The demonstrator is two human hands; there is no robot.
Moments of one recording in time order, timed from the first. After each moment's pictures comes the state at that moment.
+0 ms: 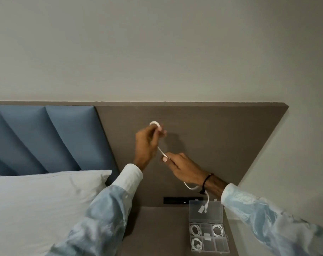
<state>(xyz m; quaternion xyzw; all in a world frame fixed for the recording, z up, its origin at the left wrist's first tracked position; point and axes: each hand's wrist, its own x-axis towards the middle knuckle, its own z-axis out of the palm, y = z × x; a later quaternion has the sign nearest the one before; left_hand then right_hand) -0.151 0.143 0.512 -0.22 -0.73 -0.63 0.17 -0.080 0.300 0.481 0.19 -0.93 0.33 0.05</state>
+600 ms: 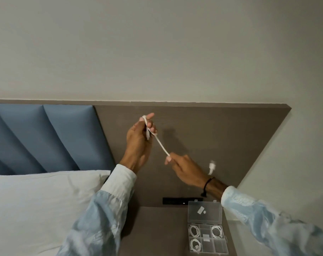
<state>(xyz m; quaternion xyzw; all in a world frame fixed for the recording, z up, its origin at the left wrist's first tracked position) -0.141 0.138 0.544 -0.09 -0.40 -0.91 -0.05 -0.083 0.311 0.468 0.18 -0.92 0.34 0.05</state>
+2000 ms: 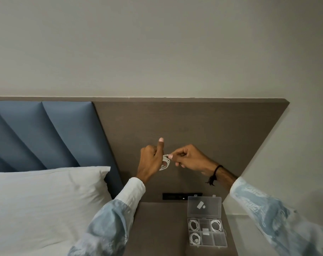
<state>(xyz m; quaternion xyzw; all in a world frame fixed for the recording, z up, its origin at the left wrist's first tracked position) -0.117 0.151 0.469 -0.09 -0.84 -0.53 0.07 -0.082 0.327 0.495 0.02 -0.84 0.52 -0.12</state>
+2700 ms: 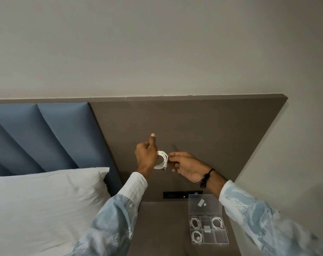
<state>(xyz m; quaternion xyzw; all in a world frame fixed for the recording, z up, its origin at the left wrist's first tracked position) -0.132 0.161 0.471 0.11 -0.74 -0.66 0.05 -0.081 0.301 0.473 -0.13 -0.61 0.76 -0.19</state>
